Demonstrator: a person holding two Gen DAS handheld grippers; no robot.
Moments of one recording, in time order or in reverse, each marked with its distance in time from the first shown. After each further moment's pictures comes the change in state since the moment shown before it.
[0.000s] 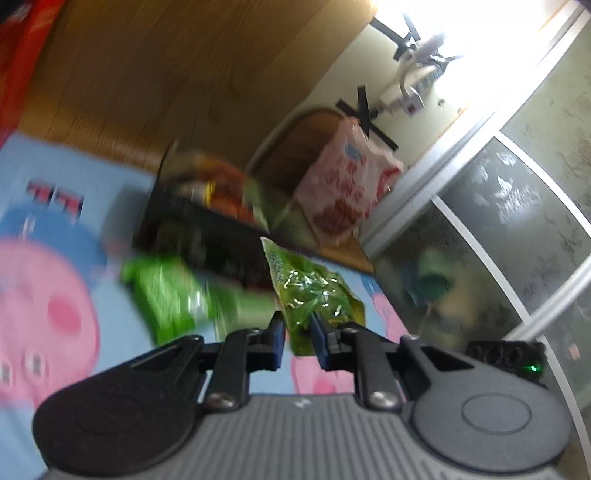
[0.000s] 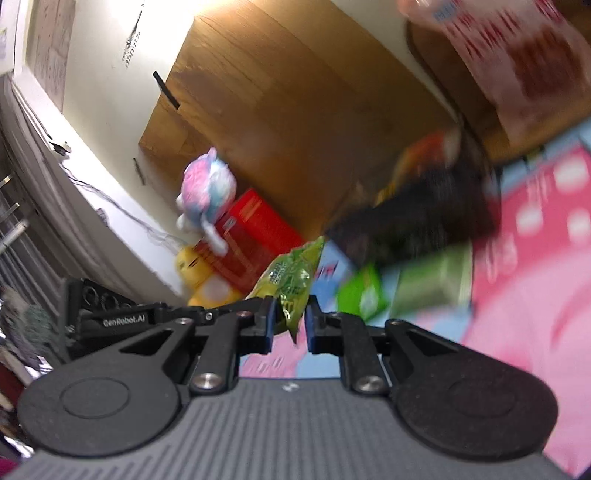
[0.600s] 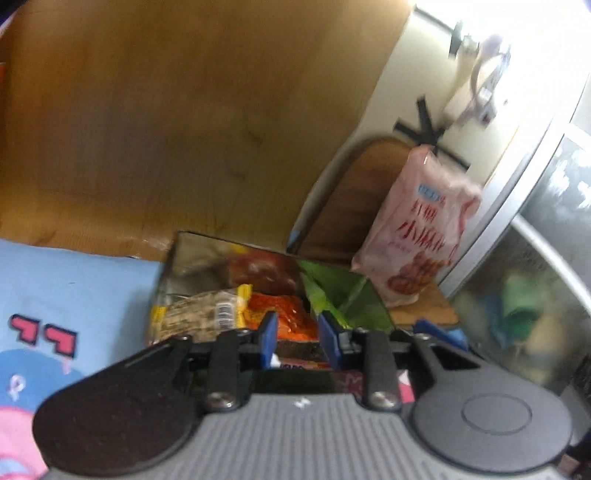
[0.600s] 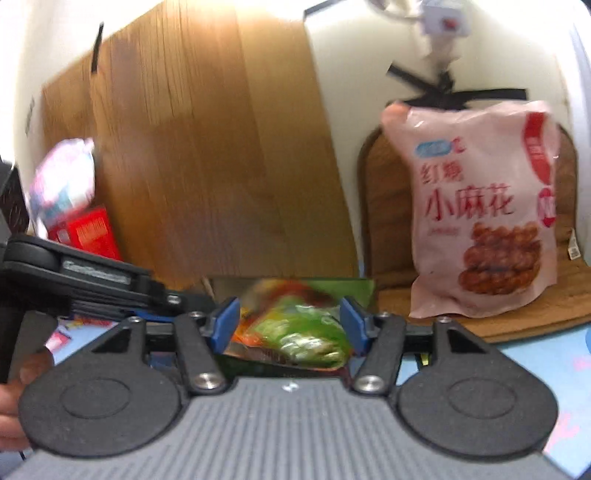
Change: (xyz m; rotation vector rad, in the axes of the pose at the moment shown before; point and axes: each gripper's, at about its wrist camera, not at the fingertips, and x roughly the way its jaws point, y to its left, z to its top) left arm 0.079 0.007 0.068 0.104 -0.076 0.214; right arm 0.050 -0.030 0.041 -0.384 -0.182 -0.443
